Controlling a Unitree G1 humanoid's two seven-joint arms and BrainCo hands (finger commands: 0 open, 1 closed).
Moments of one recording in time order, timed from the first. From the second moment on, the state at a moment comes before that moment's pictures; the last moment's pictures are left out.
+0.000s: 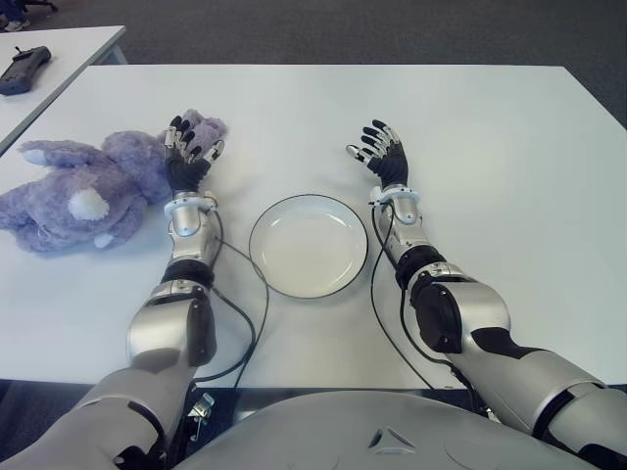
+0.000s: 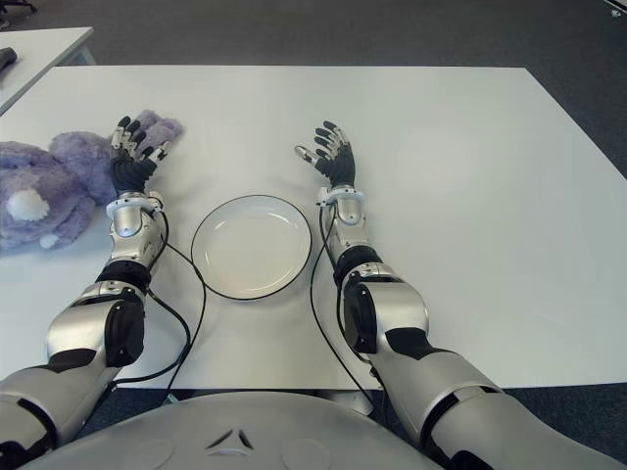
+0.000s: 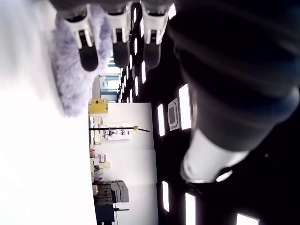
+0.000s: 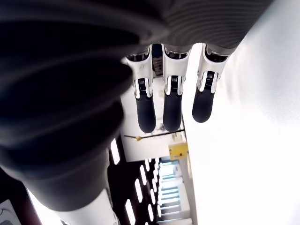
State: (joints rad) left arm -0.57 0.20 0.30 1.11 -0.06 -0.62 0.12; right arm -0.77 0.07 -0.25 1.25 0.01 -0.54 -0.07
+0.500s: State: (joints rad) left arm -0.57 0.20 0.28 1.11 -0.06 -0.62 0.15; right arm -0.77 0.07 -0.25 1.25 0.01 -0.54 -0.08
